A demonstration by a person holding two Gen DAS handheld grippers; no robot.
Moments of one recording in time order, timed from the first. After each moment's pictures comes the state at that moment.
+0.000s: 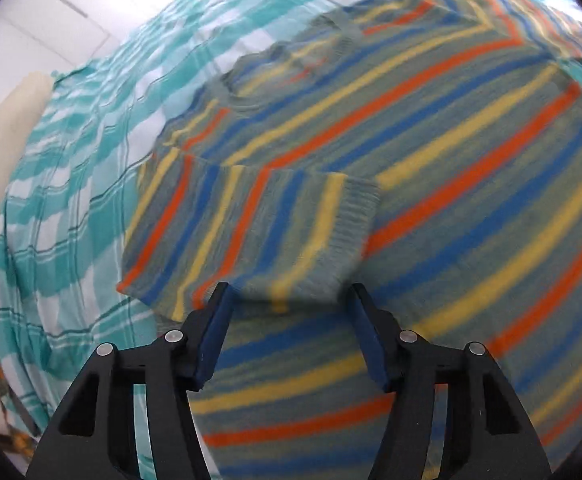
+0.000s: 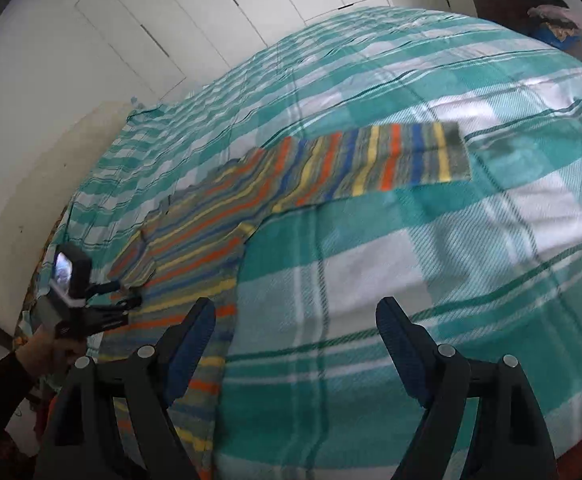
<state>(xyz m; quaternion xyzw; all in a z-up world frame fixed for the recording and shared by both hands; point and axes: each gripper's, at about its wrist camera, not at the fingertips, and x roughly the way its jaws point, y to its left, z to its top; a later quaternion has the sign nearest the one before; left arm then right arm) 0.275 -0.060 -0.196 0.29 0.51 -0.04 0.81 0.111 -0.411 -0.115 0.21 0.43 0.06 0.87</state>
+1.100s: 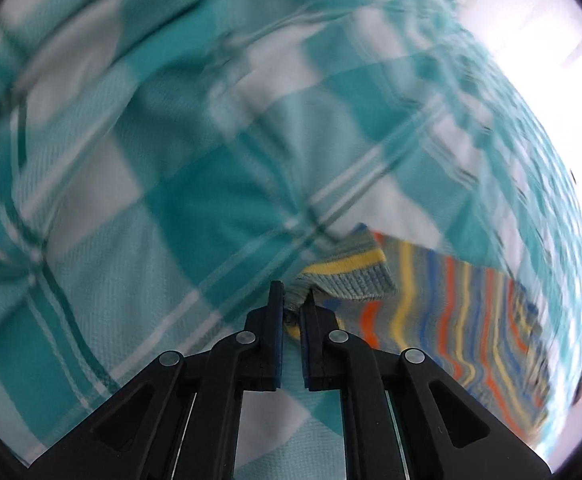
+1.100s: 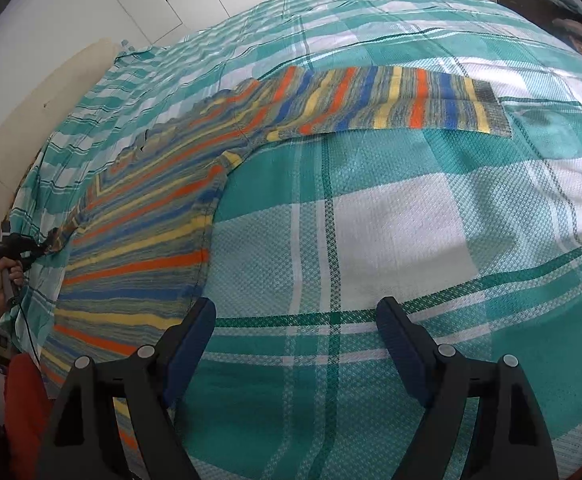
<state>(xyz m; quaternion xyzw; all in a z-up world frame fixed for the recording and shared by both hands) 0.283 0.341 -0.184 -0.32 0.49 0.23 0.78 0.145 -0.383 -0.166 0.15 0.50 0.05 0.85</state>
